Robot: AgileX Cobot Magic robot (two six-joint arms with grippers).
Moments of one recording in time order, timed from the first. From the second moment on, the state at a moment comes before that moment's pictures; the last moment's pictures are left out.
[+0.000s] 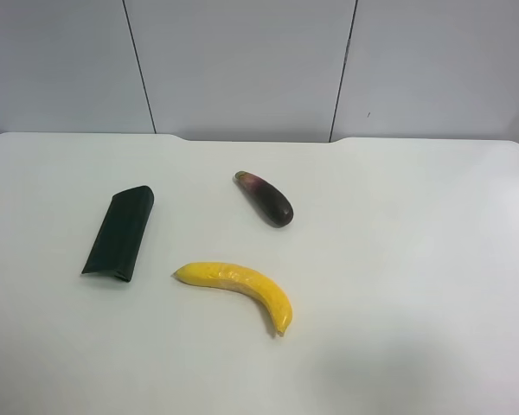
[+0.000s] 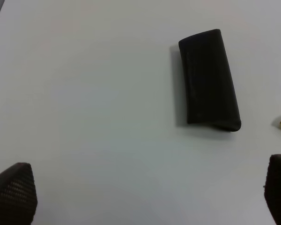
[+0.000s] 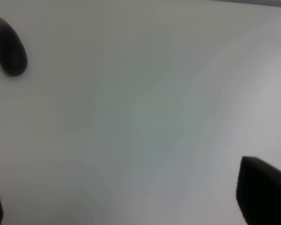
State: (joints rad) left arm 0.05 -0.01 -0.51 -0.05 1.06 0.04; right arm 0.11 0.00 -0.51 0.06 1.06 -0.10
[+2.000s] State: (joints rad) left arm 0.01 0.80 -0.80 -0.05 1.08 0.04; right arm 0.11 0.00 -0.51 0.06 1.06 -0.10
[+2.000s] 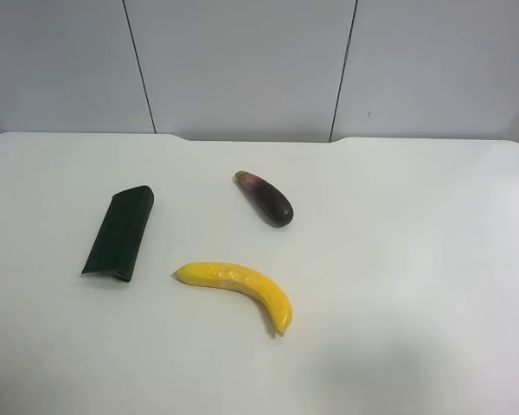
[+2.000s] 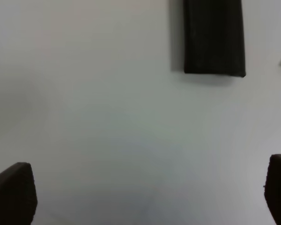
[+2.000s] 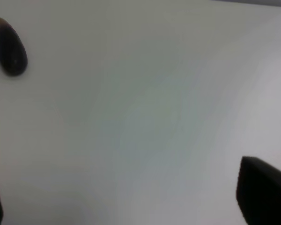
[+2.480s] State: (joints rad) left arm -0.01 1.26 -0.92 -0.11 0.99 0.01; right arm 0.11 0.00 -0.51 0.06 1.06 -0.10
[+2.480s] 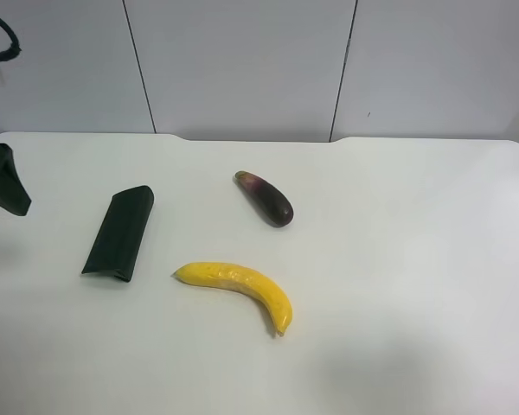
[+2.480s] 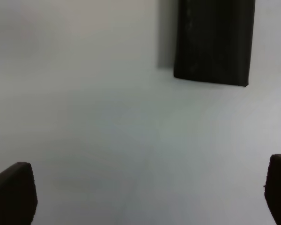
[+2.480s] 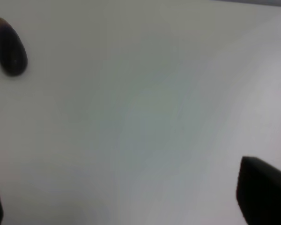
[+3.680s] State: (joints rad) left arm -0.33 1.74 -0.93 -0.10 0.61 -0.19; right arm 0.11 0.00 -0.51 0.06 1.06 -0.10
